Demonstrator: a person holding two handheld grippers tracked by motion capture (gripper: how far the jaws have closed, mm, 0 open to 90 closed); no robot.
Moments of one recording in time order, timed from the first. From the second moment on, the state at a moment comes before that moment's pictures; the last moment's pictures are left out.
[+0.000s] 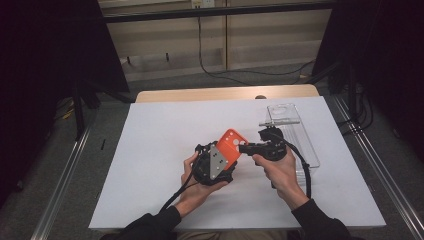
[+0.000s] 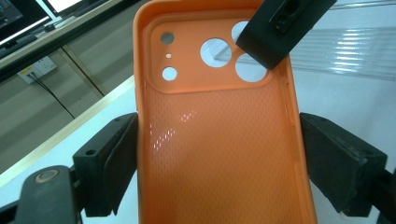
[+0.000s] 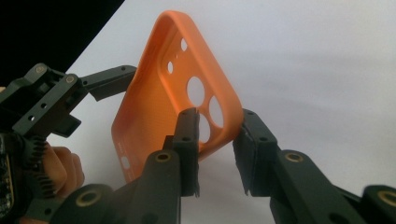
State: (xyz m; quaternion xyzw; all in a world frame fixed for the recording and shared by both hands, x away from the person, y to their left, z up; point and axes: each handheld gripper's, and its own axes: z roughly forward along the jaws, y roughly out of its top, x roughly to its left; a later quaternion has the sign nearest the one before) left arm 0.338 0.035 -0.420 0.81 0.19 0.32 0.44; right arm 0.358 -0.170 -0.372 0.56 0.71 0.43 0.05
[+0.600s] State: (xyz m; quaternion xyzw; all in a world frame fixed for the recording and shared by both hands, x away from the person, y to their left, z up) left arm 0.342 0.035 -0.424 0.81 0.21 0.33 0.44; right arm 0.351 -0.165 -0.370 0.58 0.68 0.46 0.04
